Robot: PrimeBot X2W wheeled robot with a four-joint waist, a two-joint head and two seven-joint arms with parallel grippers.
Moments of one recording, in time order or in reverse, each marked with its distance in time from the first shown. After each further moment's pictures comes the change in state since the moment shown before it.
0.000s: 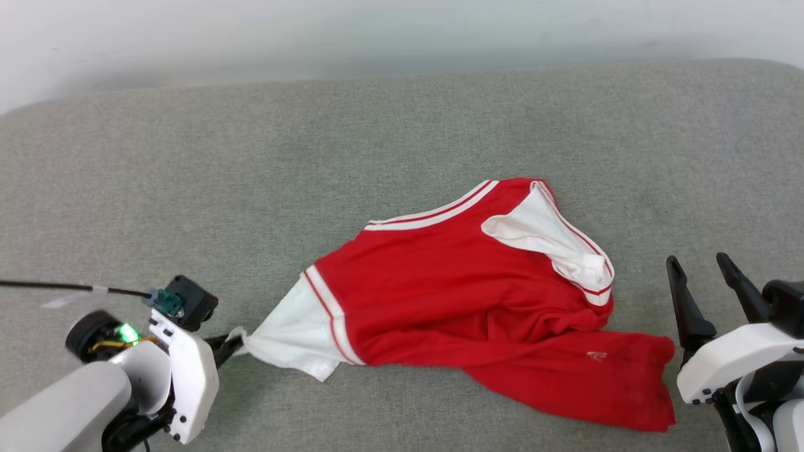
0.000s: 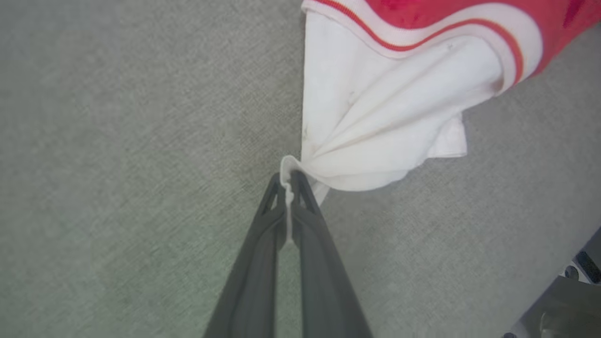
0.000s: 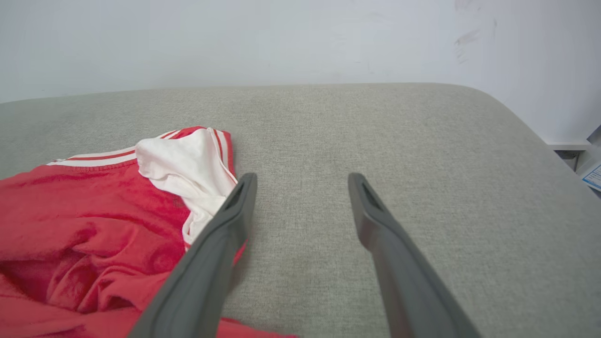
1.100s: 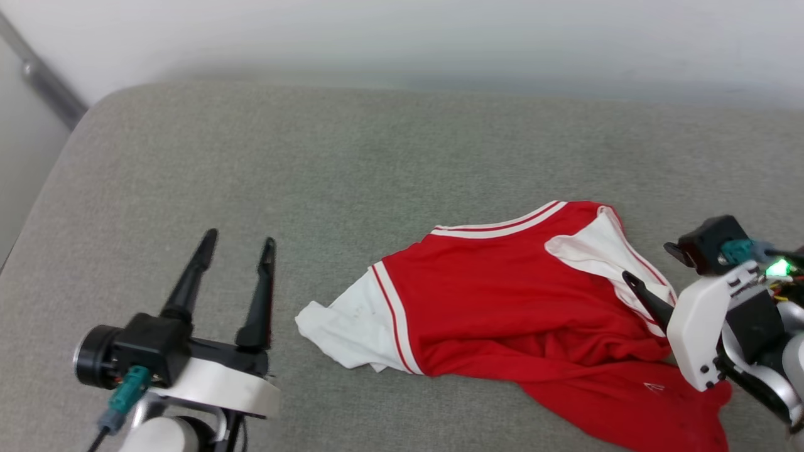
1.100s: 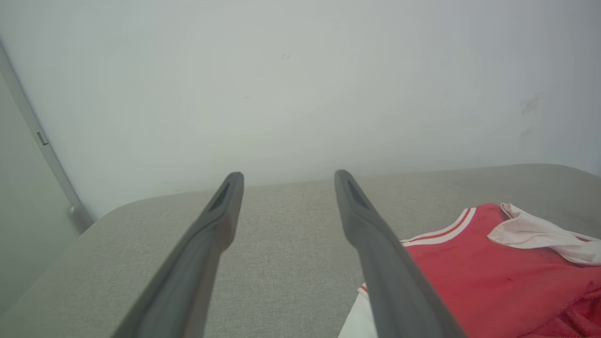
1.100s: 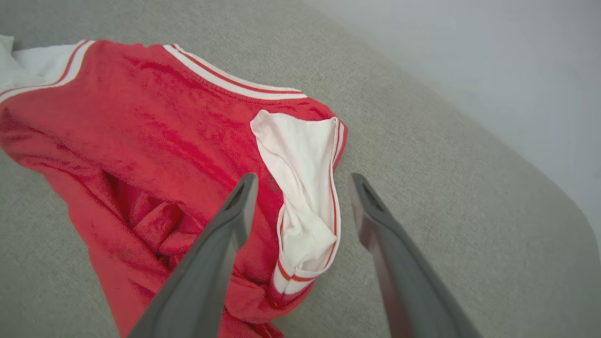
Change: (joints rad) left arm 0.472 -0.343 0.670 -0.432 0.402 0.359 -0.405; right arm -0.192 -0.399 0.429 -0.111 0.159 0.000 0.418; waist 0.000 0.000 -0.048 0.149
